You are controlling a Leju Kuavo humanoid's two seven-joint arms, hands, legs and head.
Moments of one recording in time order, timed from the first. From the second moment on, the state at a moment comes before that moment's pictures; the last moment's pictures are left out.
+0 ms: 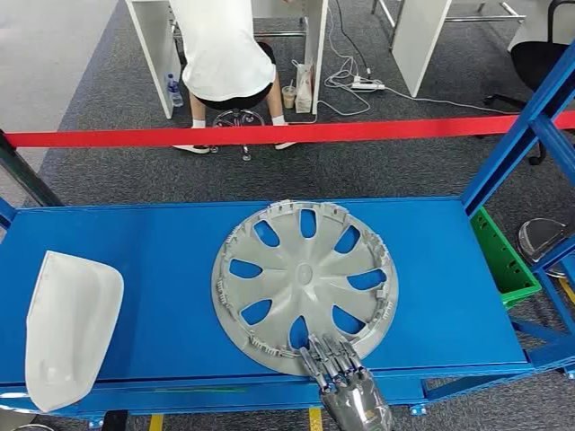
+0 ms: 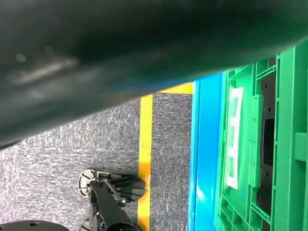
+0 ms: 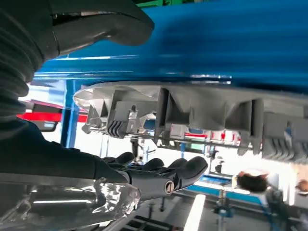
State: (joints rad) left arm -0.05 -0.11 0.99 -0.27 -0.72 -0.10 -0.60; right arm 0.00 -0.38 1.03 -1.49 1.57 -0.50 0.49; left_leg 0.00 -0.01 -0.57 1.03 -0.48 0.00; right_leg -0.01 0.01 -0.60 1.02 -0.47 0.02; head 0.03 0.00
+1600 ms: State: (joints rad) left arm -0.05 -0.11 1.03 -0.27 -0.78 -0.12 -0.62; right arm 0.12 -0.41 0.79 -1.72 1.35 -0.26 0.11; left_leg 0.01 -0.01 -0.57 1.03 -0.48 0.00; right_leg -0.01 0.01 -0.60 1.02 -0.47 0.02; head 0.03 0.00
